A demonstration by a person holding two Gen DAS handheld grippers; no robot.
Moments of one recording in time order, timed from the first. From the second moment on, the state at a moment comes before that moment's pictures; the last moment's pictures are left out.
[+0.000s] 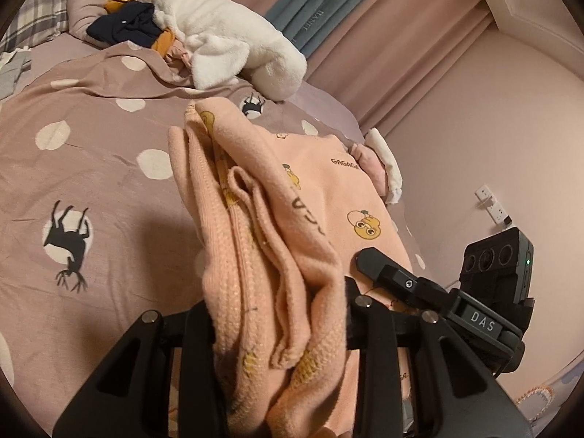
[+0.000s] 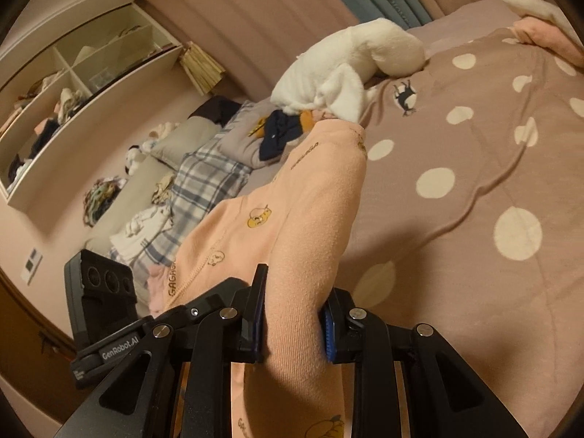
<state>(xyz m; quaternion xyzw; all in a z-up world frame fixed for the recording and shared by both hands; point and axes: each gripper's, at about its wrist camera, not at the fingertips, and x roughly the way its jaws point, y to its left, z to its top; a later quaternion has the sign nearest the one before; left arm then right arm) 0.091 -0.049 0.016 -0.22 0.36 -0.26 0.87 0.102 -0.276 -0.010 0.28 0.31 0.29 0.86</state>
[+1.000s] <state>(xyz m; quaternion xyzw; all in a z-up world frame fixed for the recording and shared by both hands) 0.050 -0.047 -0.031 -0.08 0.39 -0.17 0.90 0.063 -0.280 -0.050 0.23 0.42 0.09 0.87</state>
